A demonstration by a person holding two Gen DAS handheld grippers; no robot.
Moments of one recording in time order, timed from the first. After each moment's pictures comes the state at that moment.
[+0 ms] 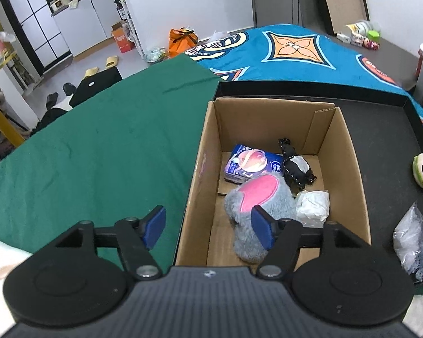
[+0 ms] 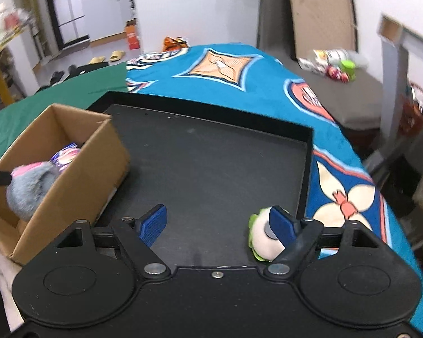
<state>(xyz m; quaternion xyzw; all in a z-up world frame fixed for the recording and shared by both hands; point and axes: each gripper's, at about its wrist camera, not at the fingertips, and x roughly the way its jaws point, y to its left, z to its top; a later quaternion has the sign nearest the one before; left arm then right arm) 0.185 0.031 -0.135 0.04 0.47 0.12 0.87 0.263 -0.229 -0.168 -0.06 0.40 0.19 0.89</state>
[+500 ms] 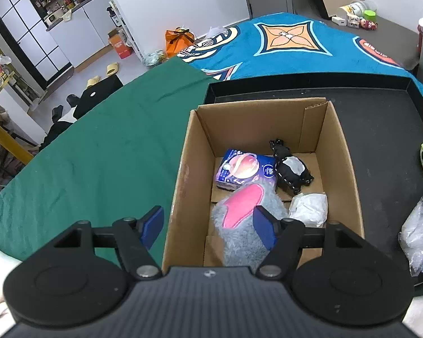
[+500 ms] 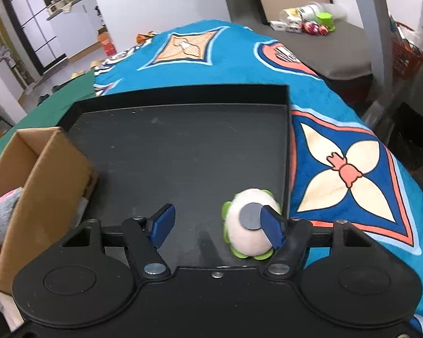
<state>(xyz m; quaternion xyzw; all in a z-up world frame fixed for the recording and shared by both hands) 0.202 0.005 -0.137 0.09 0.48 0.13 0.86 0.297 -0.262 -0.205 0.03 0.45 0.17 0.88</state>
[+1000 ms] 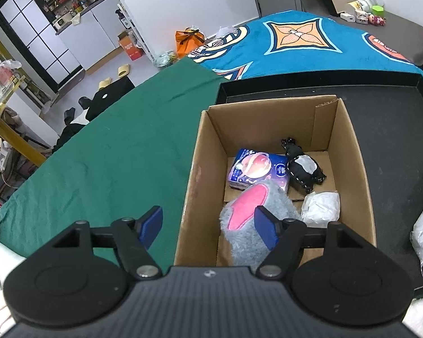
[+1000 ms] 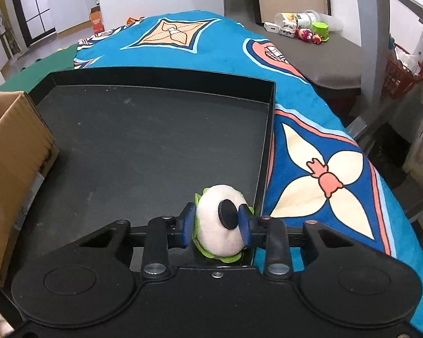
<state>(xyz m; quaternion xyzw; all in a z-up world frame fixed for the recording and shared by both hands) 0.202 0.003 -0.135 0.11 0.48 0.16 0.86 0.301 -0.259 -0.223 -0.06 0.43 0.14 0.89</state>
